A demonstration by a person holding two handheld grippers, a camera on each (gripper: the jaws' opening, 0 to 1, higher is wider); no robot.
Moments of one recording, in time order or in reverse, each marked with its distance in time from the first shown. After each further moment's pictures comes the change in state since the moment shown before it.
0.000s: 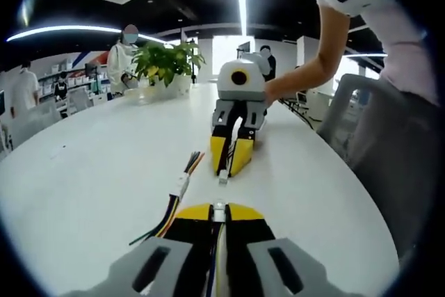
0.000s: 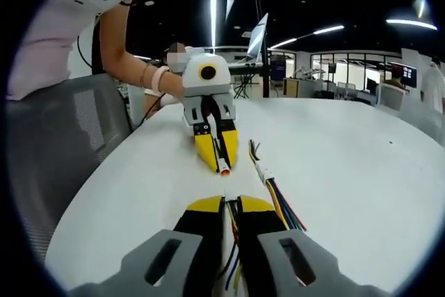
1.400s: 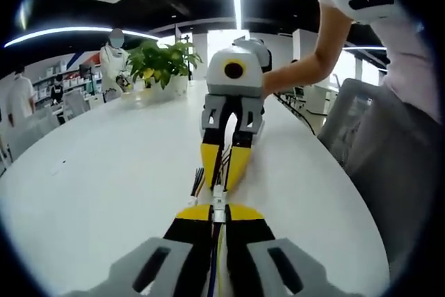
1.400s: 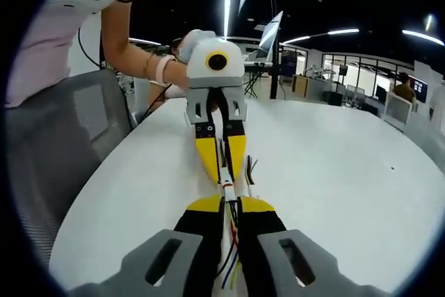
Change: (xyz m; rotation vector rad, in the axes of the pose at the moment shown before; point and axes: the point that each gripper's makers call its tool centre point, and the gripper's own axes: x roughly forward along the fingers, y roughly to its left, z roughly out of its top) left arm 0.009 -0.002 0.038 0.028 0.031 -0.017; right arm 0.007 -0.006 0.026 -0.085 0.070 0.035
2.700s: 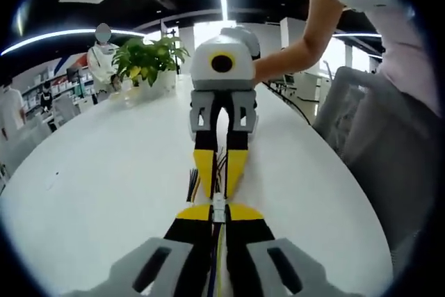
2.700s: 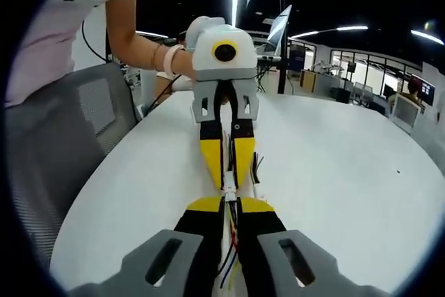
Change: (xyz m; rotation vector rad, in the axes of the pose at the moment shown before) left arm 0.006 0.000 -0.003 0.069 0.065 -0.053; right arm 0.004 0.002 -0.002 -0.032 0.048 0.048
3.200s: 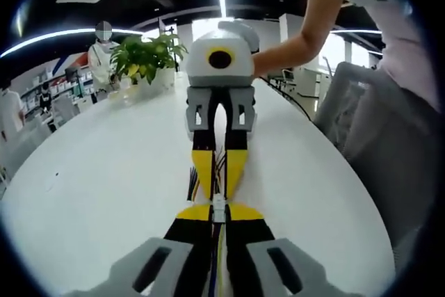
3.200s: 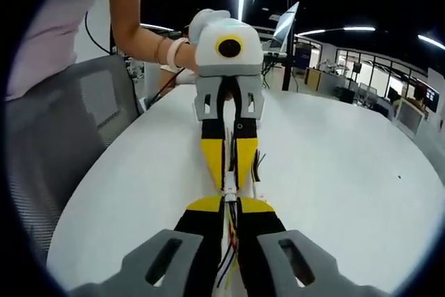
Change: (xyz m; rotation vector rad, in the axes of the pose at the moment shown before) left arm 0.002 0.003 -0.004 0.024 0.014 -0.002; right arm 0.001 -0.005 -0.004 -0.033 0.032 0.018
